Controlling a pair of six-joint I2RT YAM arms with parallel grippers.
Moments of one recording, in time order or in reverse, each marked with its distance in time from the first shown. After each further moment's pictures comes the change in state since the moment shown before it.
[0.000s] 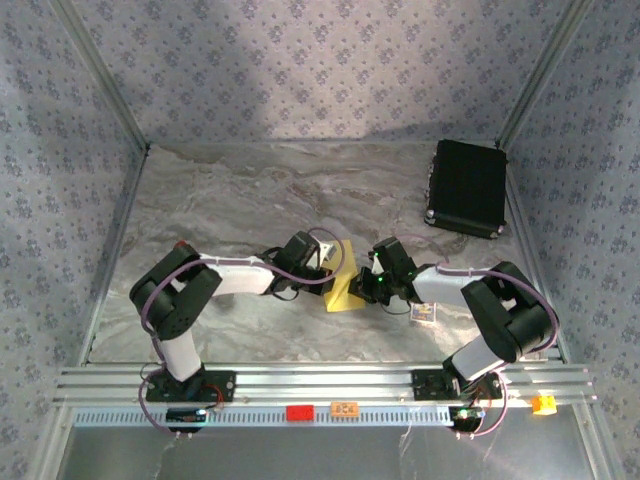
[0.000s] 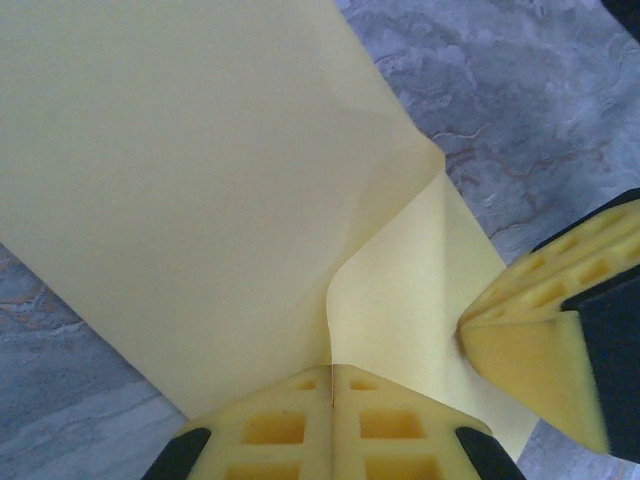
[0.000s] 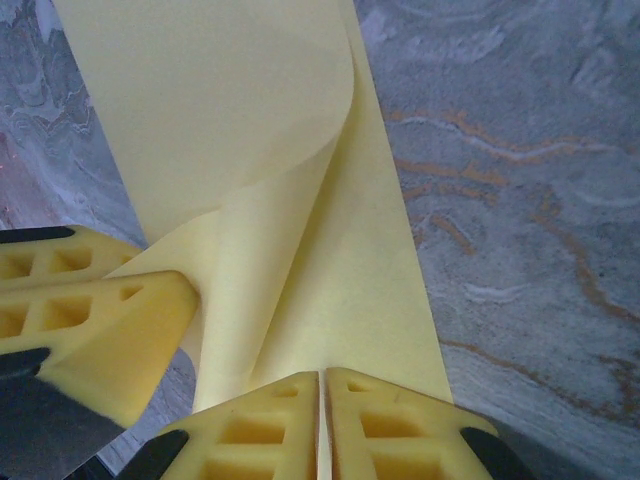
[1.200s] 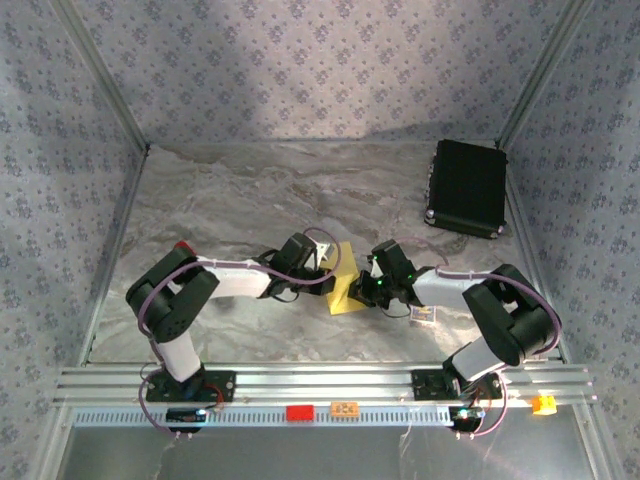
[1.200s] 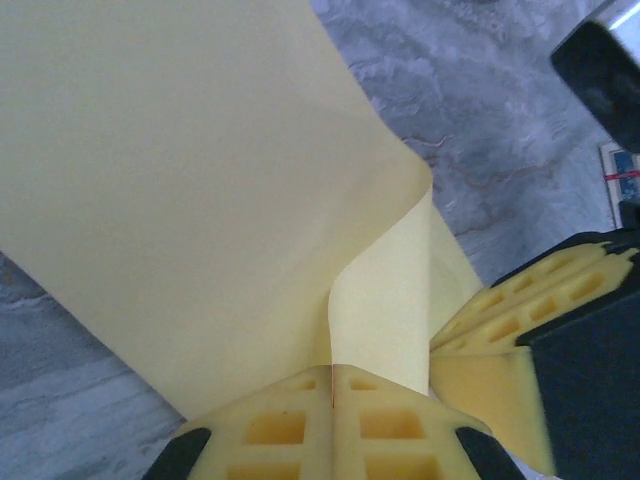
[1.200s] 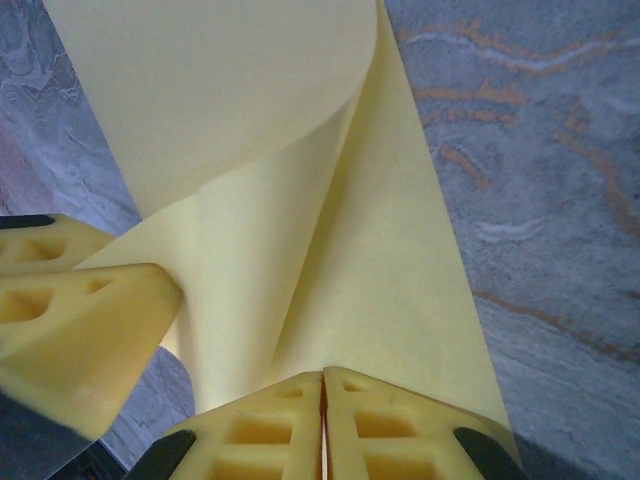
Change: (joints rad) left arm 0.000 -0.031 -0.046 0.079 0.046 -0.103; right arm 0.026 -0.017 -0.018 -0.006 -0.008 0.024
